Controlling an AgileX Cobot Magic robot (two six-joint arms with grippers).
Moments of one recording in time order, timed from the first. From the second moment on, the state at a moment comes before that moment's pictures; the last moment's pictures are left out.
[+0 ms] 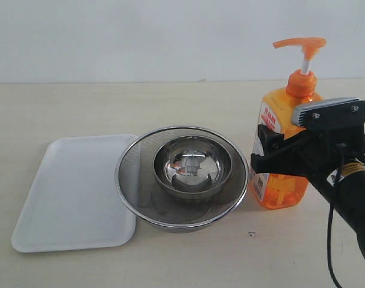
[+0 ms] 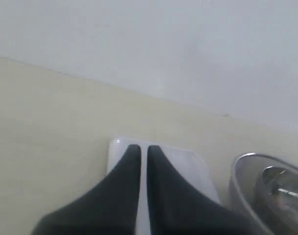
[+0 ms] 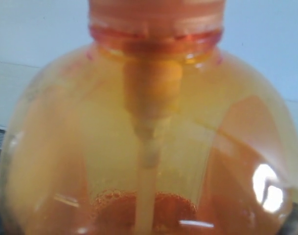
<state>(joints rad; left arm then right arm) -0.01 0.00 0.00 -0.24 0.21 -0.08 0.55 1.69 -0.35 0.35 -1.08 -0.14</state>
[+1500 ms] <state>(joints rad) -0.01 0.06 -0.10 -1.32 0.33 0.78 0.66 1.69 -0.35 0.49 -1.11 -0.60</state>
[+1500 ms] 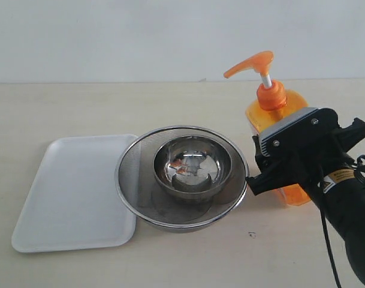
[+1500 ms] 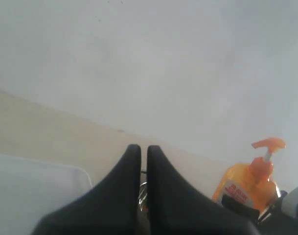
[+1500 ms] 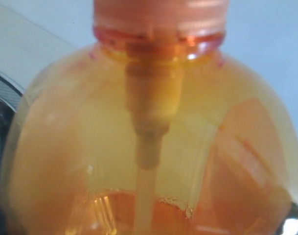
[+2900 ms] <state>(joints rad) -0.16 1.27 -0.77 -1.72 0.96 1.67 0.66 1.69 -0.35 0.43 -1.09 -0.69</state>
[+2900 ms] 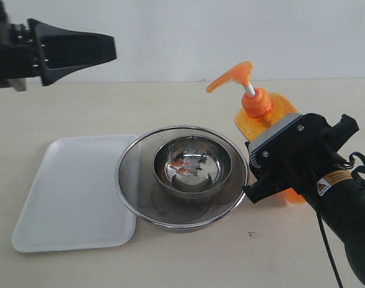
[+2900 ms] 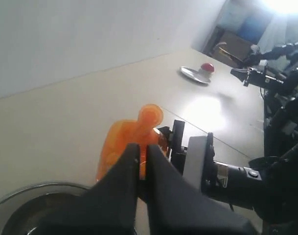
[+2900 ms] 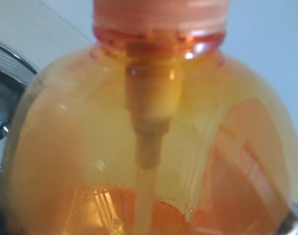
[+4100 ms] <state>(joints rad) -0.48 1.65 -1.13 -1.73 0.77 1.84 0.66 1.69 -0.35 0.43 -1.09 -0.68</state>
